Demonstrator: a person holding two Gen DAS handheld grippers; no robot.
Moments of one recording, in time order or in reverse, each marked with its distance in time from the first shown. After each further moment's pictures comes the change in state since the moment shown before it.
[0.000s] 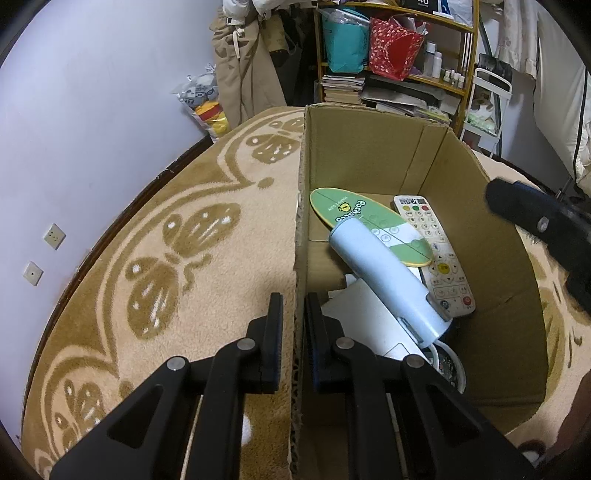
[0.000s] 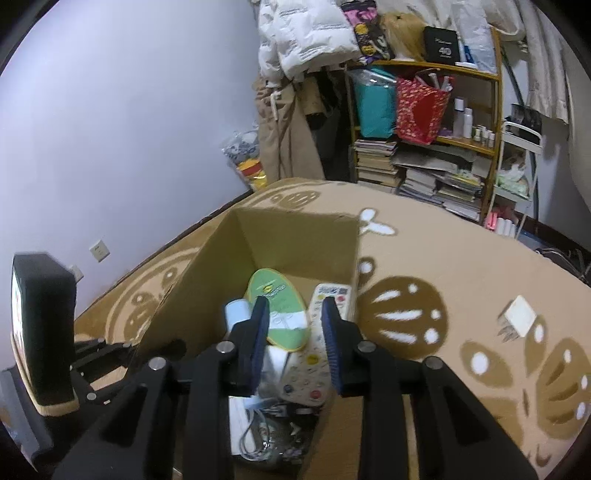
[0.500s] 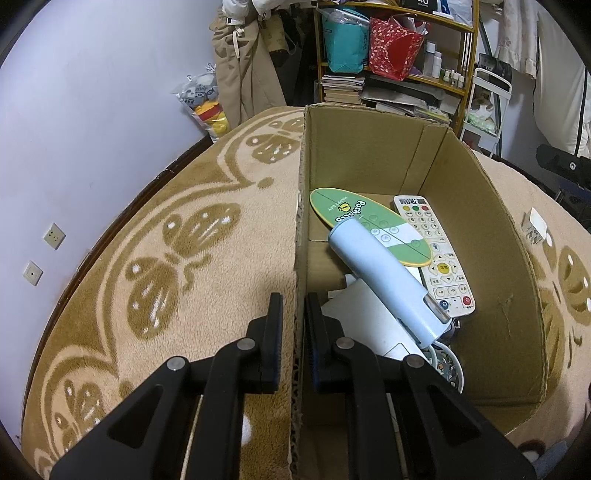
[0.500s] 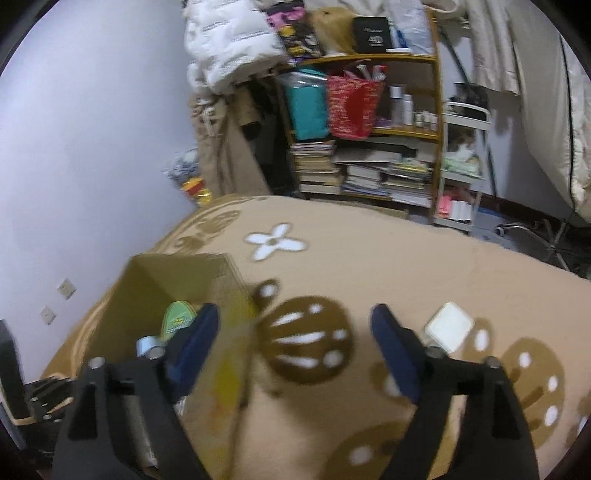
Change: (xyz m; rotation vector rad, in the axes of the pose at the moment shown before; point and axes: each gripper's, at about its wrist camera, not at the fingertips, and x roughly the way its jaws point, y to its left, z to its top) left arm 0.000 0.000 0.000 0.001 0.000 0.002; right arm -0.007 -0.092 0.024 0.141 -0.013 -0.116
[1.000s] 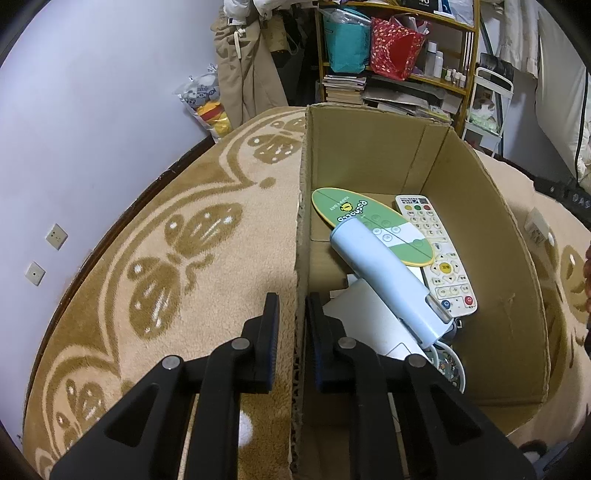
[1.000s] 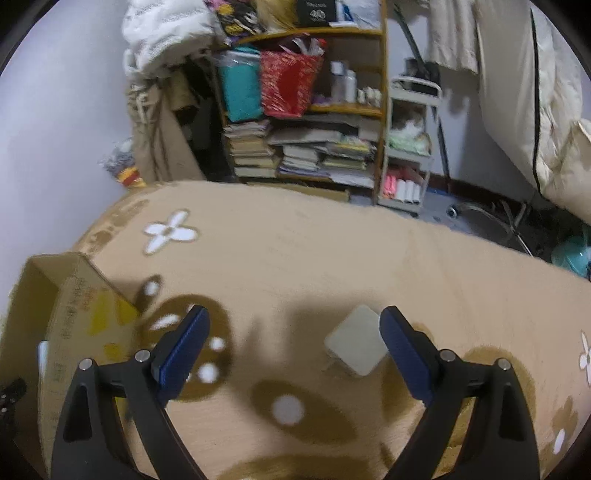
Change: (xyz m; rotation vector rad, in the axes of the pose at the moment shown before) left arm 0.000 0.001 0.001 0.004 0.002 0.010; right arm 0.046 -0.092 0.009 0.038 0.056 -0.207
